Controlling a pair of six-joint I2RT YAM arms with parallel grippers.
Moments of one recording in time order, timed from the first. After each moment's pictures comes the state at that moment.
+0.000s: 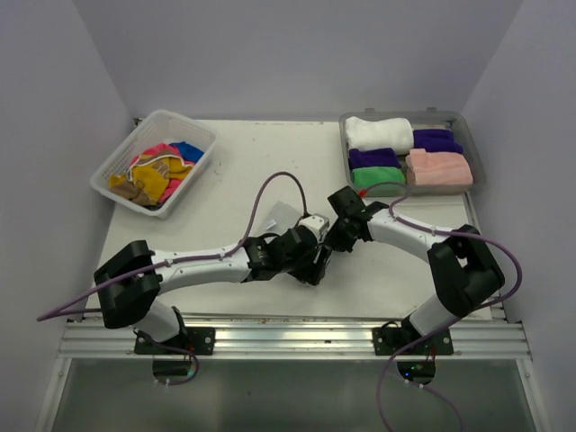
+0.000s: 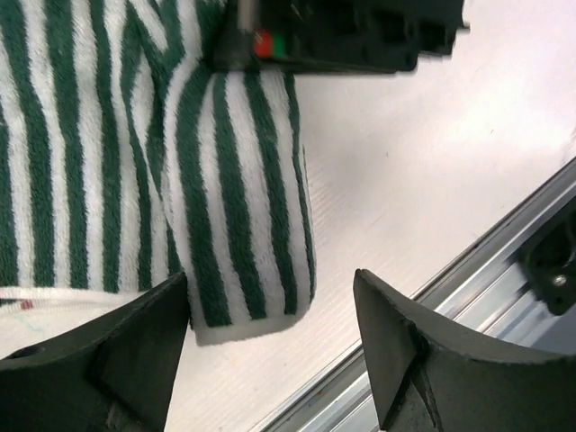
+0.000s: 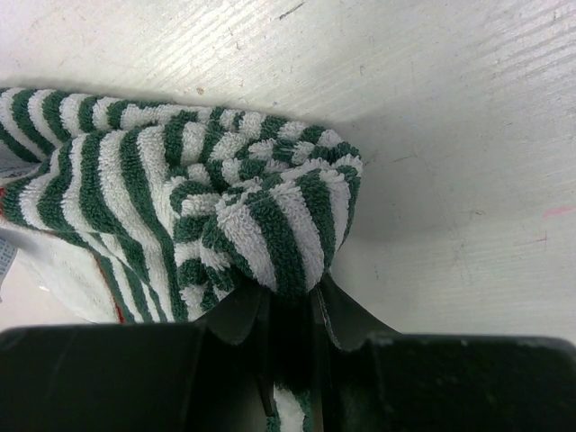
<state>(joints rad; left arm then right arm) -1.08 1.53 0.95 -0.23 -0.11 -0.57 0.58 1.58 0.92 -0.53 0.09 1.16</state>
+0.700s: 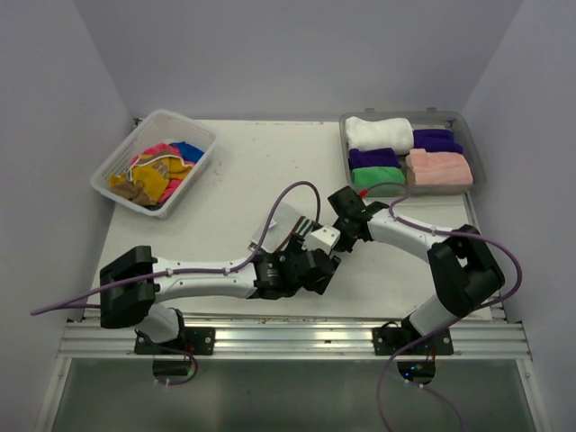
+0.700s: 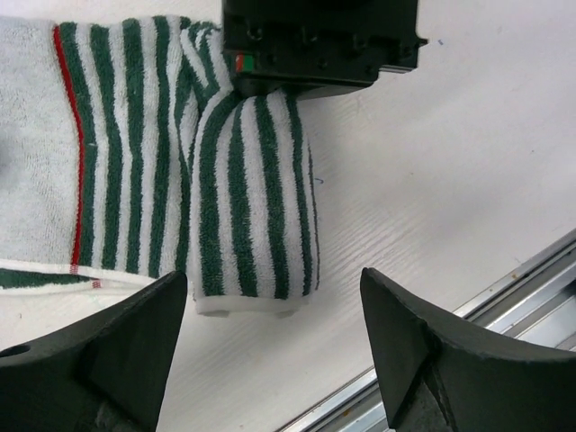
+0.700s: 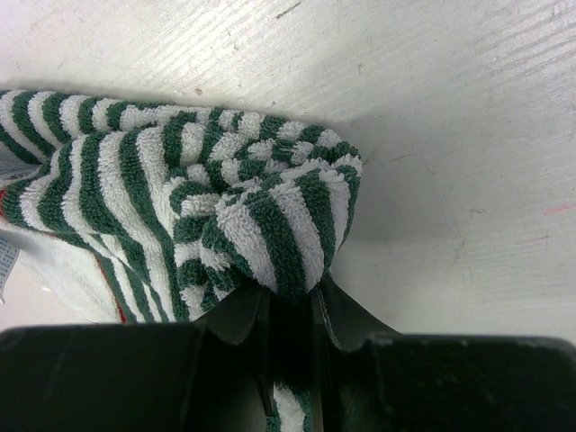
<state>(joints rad) -1.29 1.54 1.01 -0.32 -0.52 -0.54 0.58 1.58 0.92 -0.53 0.09 1.18</state>
